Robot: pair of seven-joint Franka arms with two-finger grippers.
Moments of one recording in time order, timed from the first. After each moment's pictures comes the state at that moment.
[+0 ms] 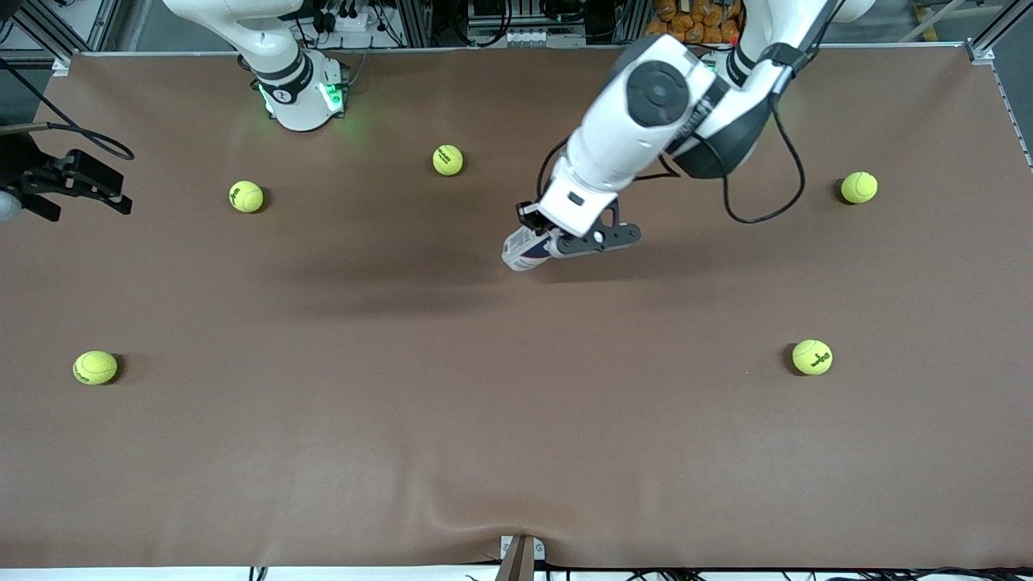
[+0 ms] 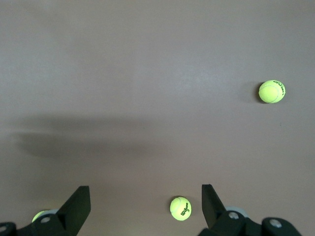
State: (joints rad) left arm -0.44 0.31 -0.33 -1.64 -0.16 2.07 -0.93; right arm 0.07 -0.05 -0.11 -1.61 0.03 1.56 -0.11
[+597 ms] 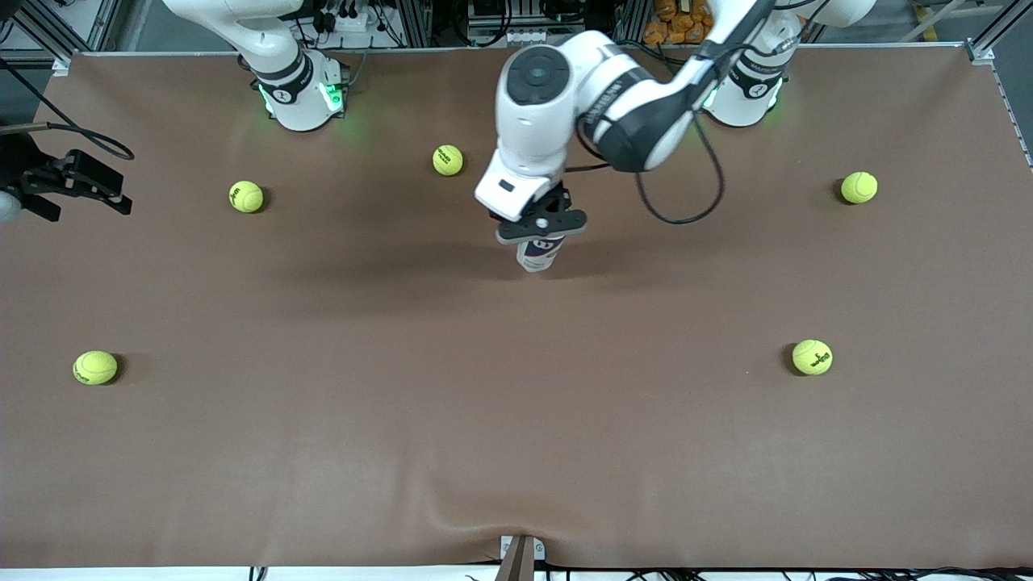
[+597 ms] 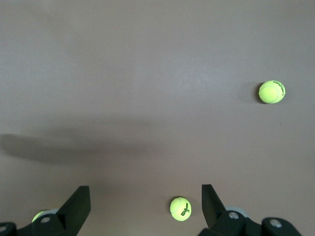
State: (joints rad) left arm -0.61 0.47 -0.32 -1.47 0.15 1.92 -1.11; right arm 0.07 -0.05 -0.11 -1.61 0.03 1.56 -0.11
